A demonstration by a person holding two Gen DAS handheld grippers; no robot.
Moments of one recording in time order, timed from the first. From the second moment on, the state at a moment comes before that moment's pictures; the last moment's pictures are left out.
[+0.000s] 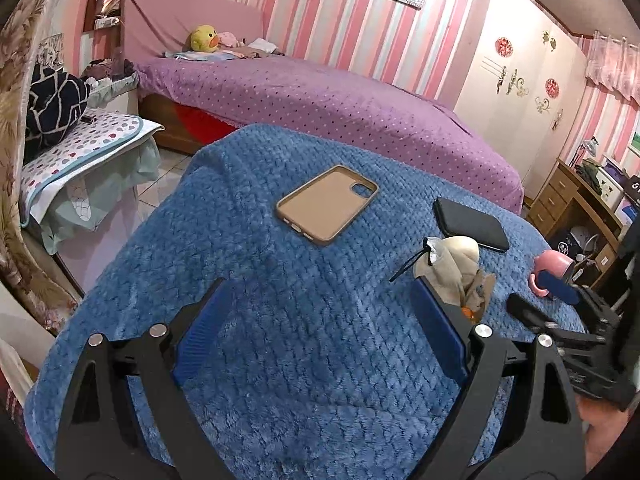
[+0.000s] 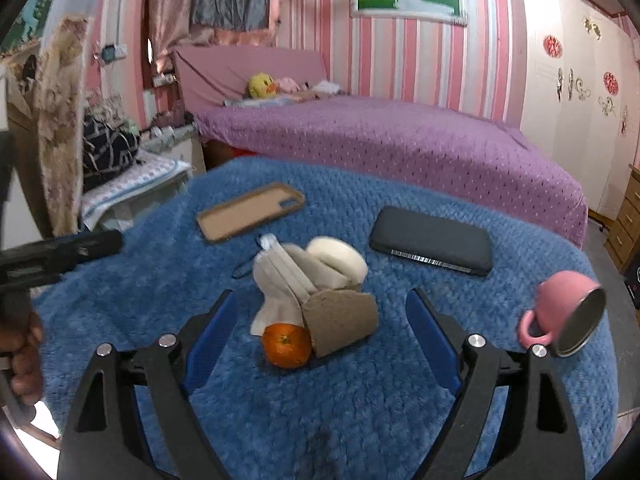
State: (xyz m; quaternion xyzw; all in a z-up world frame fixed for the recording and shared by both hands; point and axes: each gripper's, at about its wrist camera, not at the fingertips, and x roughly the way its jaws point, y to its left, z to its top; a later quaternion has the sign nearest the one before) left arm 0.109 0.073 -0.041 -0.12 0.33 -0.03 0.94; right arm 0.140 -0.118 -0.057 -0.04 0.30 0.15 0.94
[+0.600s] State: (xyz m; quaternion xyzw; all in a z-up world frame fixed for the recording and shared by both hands) left arm 0.119 0.054 -0.043 -0.11 0.34 -0.04 0.93; right arm 0.174 -0.123 -0.080 -0.02 0.33 0.17 0.93
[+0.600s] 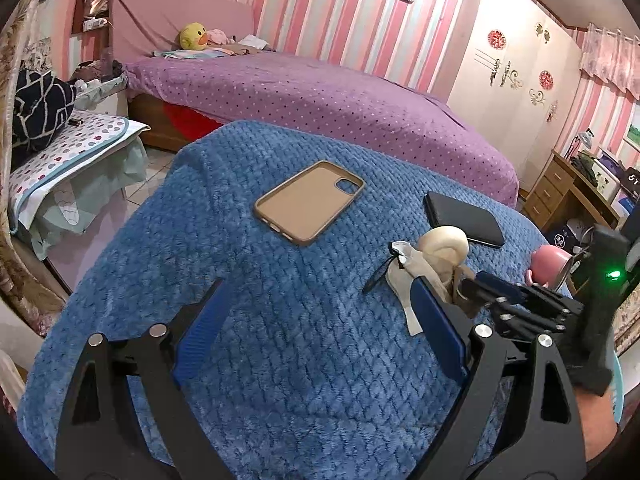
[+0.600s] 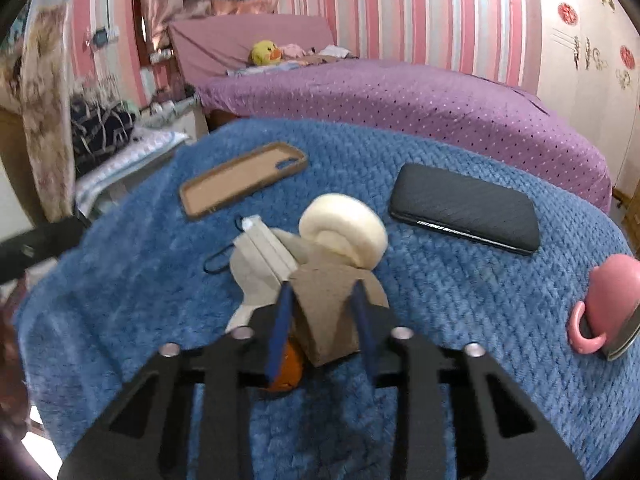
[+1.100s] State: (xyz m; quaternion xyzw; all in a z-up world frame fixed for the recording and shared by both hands) left arm 0.117 0.028 -0.045 -0.09 0.34 -0.05 0.93; right arm 0.157 -0.166 -0.071 0.00 0.32 0.14 0.94
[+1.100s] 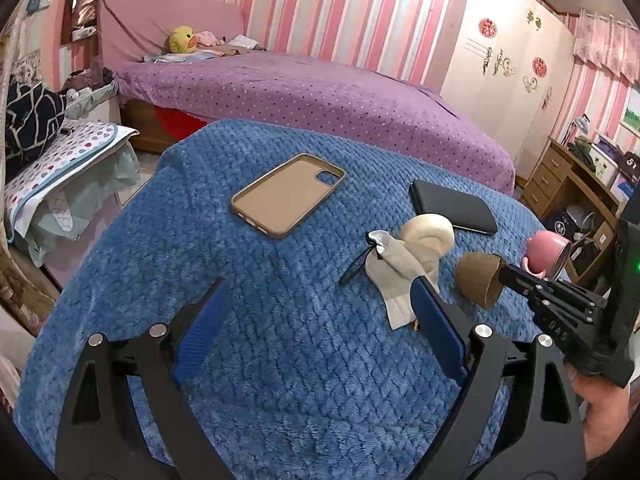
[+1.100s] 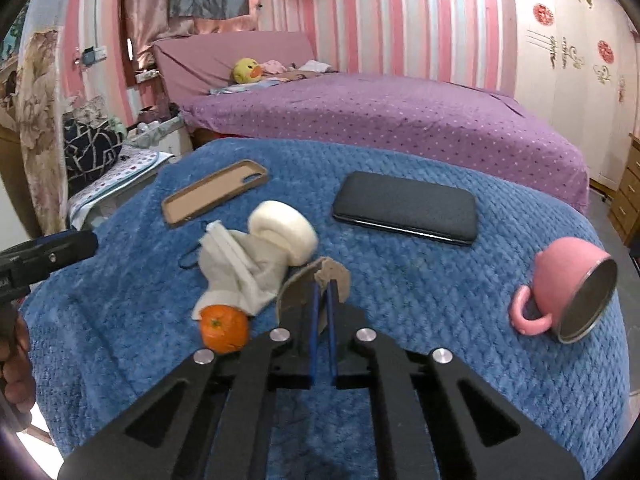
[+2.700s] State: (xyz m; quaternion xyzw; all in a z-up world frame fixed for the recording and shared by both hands) left arm 0.066 -0.030 0.024 -0.06 0.26 -0.11 0.96; right arm 0.013 -0.267 0.044 0.07 0.16 0.13 0.98
